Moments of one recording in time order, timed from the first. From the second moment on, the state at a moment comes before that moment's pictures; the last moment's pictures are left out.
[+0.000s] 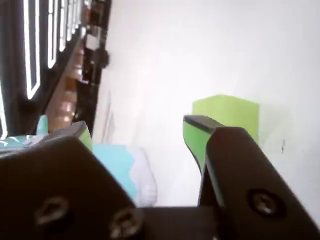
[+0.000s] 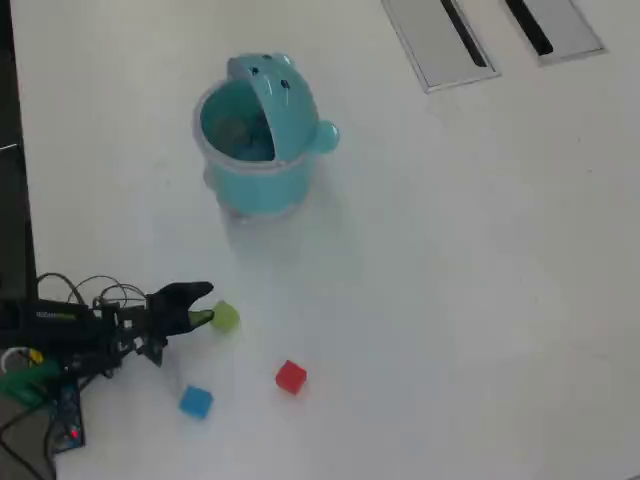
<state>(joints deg) 1.1 131.1 177.5 -29.0 -20.3</state>
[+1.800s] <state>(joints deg) 16.9 120.8 143.6 2.5 -95.7</state>
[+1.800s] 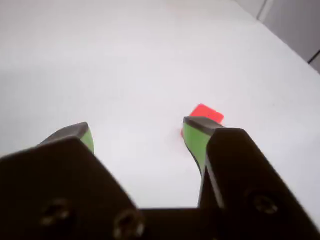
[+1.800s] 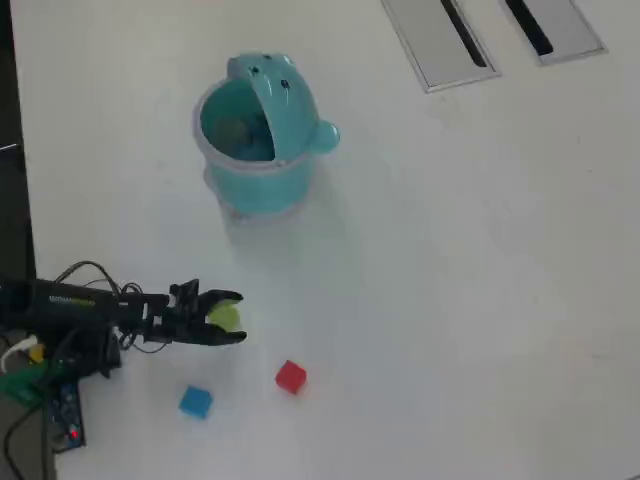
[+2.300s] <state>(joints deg) 25.1 100.2 129.8 3.8 -99.2</state>
